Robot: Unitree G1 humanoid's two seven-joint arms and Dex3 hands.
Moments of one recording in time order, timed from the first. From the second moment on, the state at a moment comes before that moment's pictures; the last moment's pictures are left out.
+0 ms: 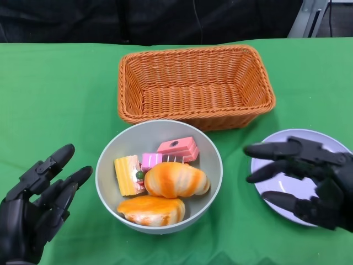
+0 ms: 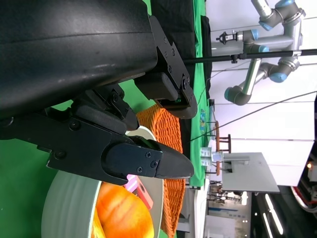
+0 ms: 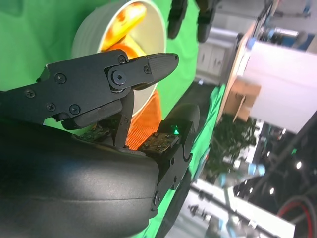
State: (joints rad) left arm -0.01 -0.01 0.24 0.46 -0.32 -0.64 -0.32; right arm 0.11 -0.21 0.03 -0.37 0.13 -0.14 0.40
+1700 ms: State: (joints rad) left arm -0.07 -0.02 0.26 0.66 -0.28 -0.80 -0.30; right arm -0.25 -0.19 0.36 -0.43 -0.41 0.22 0.37
